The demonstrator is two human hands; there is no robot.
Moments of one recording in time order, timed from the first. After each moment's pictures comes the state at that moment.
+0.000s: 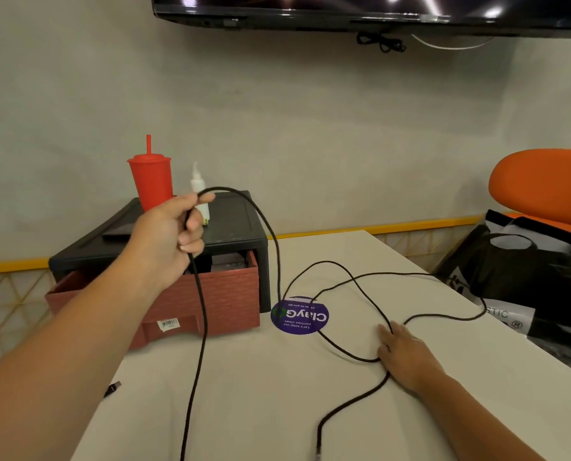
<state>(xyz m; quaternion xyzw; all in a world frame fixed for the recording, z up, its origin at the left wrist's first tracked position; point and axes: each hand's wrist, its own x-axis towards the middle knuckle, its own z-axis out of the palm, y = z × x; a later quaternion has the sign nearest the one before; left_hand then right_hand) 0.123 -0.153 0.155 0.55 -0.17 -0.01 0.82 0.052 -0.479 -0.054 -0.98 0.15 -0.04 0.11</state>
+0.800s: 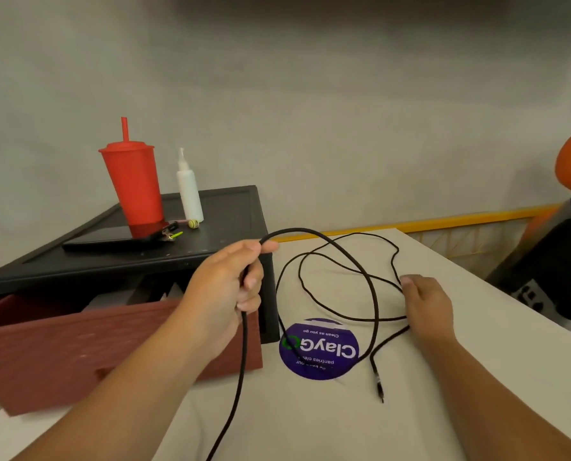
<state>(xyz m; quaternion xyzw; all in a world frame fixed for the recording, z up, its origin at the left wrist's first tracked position) 0.176 -0.229 0.081 0.59 -0.18 -0.06 0.78 0.199 -0.512 -0.043 -0.80 0.19 -0.38 0.41</state>
